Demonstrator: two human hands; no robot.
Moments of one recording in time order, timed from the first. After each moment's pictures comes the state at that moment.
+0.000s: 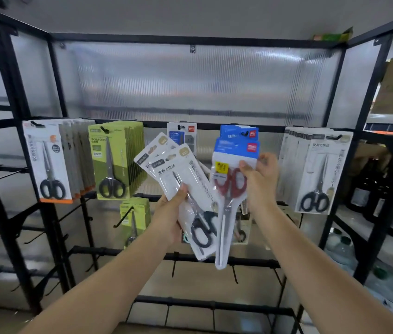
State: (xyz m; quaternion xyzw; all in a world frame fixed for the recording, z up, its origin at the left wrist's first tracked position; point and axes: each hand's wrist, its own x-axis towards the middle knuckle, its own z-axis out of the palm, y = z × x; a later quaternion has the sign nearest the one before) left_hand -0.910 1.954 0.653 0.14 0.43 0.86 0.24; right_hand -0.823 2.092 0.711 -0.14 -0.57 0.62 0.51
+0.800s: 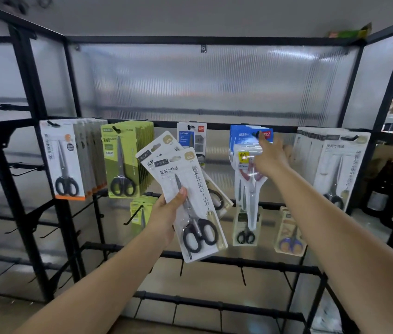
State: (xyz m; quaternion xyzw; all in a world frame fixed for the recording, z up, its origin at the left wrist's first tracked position) left_hand -0.919 1.932 0.649 0.15 0.48 0.84 0.20; right_hand -0.850 2.146 0.754 -0.31 -0.89 0.18 0.28
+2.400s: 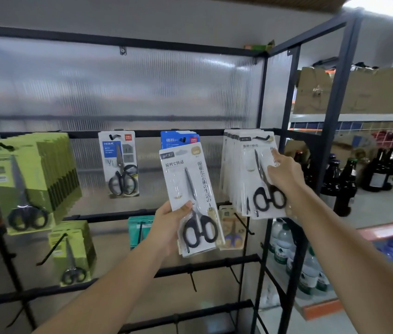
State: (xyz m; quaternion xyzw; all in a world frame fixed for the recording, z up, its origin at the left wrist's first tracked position) left_hand -0.868 2.042 0.655 0.27 0.47 0.78 0.32; right_hand -0.721 2.249 0.735 -0.45 -0.76 0.26 0.39
